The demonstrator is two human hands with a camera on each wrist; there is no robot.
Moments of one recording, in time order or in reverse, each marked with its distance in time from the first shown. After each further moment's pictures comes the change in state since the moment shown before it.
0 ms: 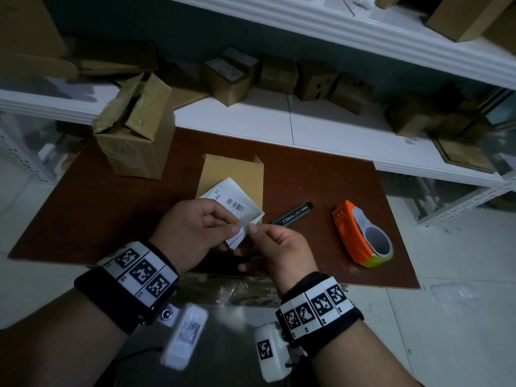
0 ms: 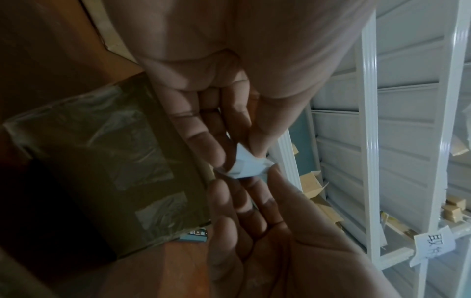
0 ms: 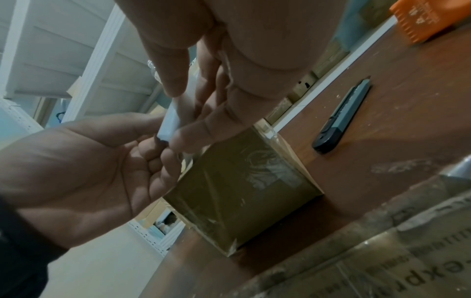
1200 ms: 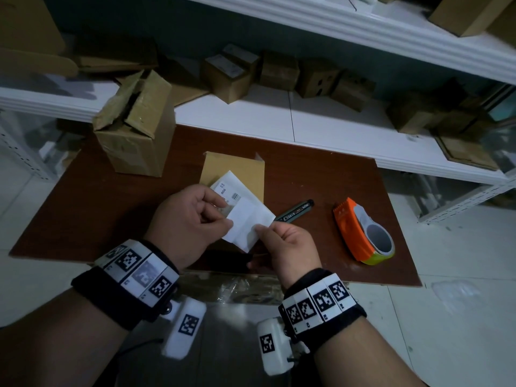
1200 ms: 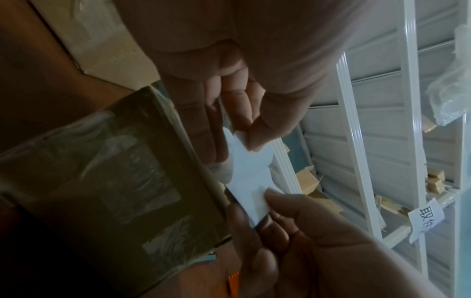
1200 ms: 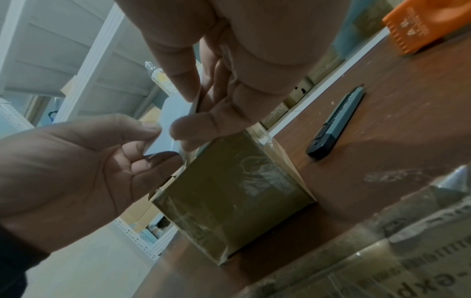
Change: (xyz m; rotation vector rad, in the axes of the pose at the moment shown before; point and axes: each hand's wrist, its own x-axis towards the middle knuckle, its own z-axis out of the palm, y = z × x) left_hand 0.003 -0.007 -0.006 0.183 0.163 0.143; right_hand -0.001 -0.007 0.001 -0.106 0.132 0.033
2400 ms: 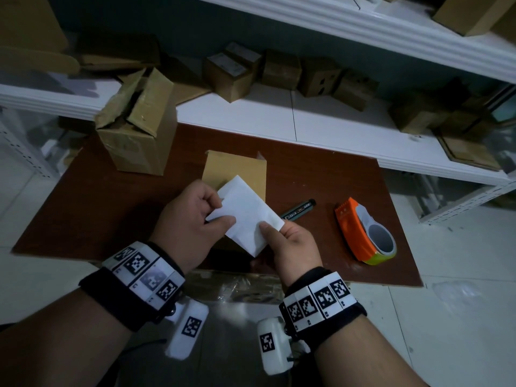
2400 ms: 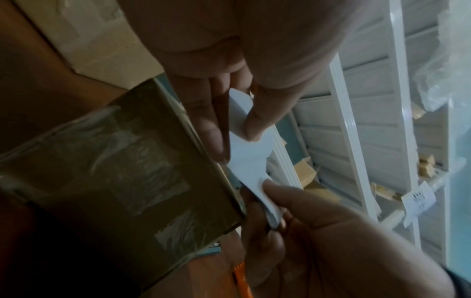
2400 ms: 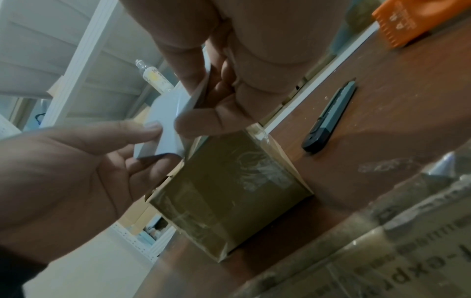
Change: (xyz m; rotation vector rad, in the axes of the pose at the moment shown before) left_hand 0.000 -0.012 0.005 0.062 0.051 0.006; right_hand 0.008 0.007 -0.004 -0.005 0.038 0.013
